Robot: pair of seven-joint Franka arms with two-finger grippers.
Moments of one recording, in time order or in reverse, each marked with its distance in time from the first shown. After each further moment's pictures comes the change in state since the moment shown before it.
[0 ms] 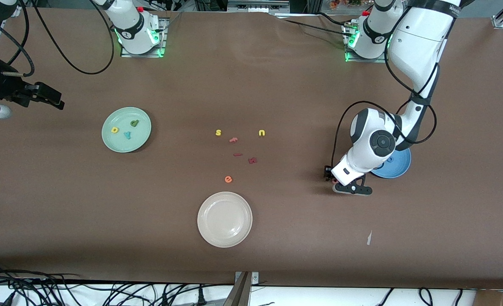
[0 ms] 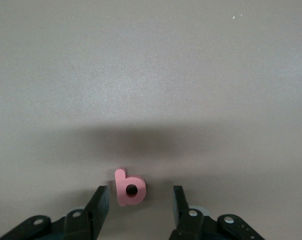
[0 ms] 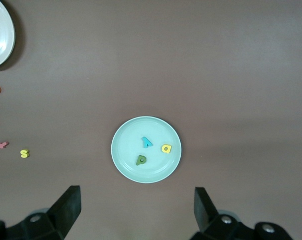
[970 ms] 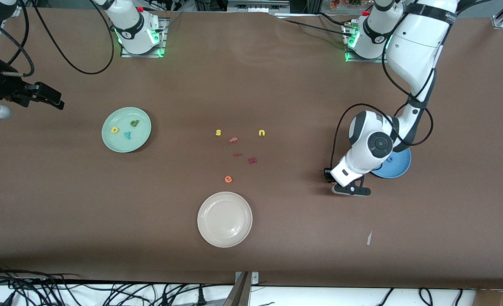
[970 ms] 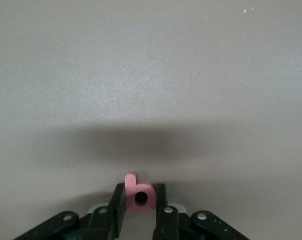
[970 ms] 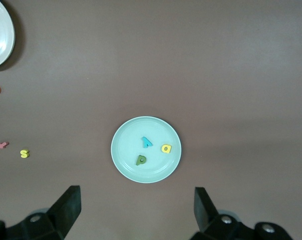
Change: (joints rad) left arm -0.001 0.024 0.003 0.003 0.000 0.028 0.001; right arm -0.001 0.000 0.000 0.000 0.000 0.000 0.000
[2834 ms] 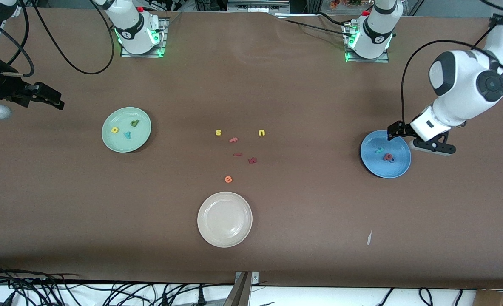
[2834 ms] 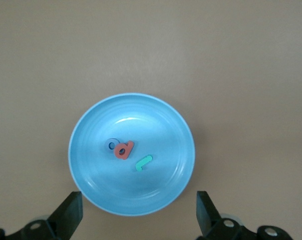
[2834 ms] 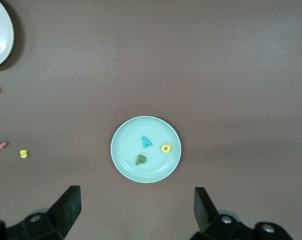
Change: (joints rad) left arm 0.284 -0.641 0.017 -0.381 0.004 -0.334 0.352; right arm -0.001 0.000 0.000 -0.001 0.000 0.000 0.000
